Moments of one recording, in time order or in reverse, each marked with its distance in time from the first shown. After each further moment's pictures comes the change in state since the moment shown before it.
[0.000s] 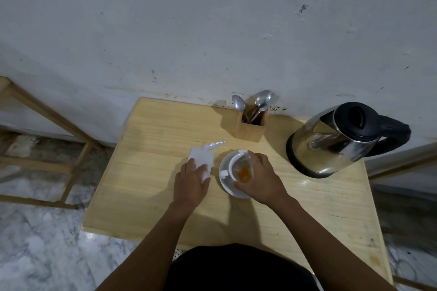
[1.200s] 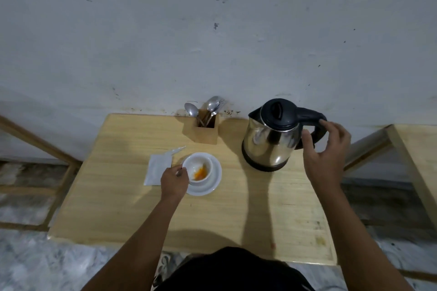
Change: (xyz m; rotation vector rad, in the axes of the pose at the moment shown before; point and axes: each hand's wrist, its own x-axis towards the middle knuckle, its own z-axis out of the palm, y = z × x) left_hand -0.012 0.096 -0.005 -0.715 0.106 -0.376; right_hand -0.076 0.120 -0.174 0.347 0.972 -0.014
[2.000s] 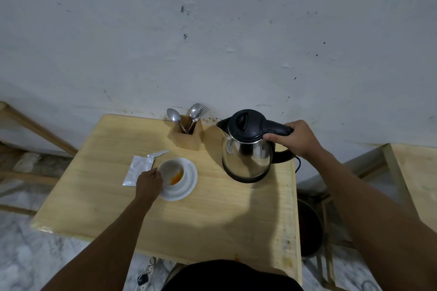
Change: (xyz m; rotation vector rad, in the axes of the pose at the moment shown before) left_hand -0.020 0.031 0.019 0.158 0.106 -0.065; right_hand 0.133 0.038 -0.002 0.079 -0.809 0.038
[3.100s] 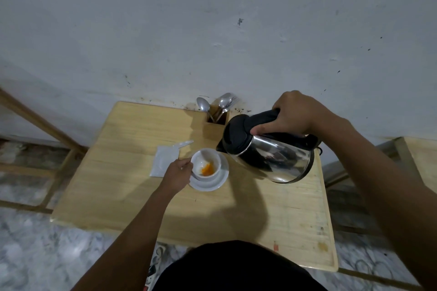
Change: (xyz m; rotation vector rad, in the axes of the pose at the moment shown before) left_hand 0.019 -0.017 -0.044 -0.190 -0.407 0.068; right_hand -0.013 -0.170 0.087 -0.829 -0.184 -0.153
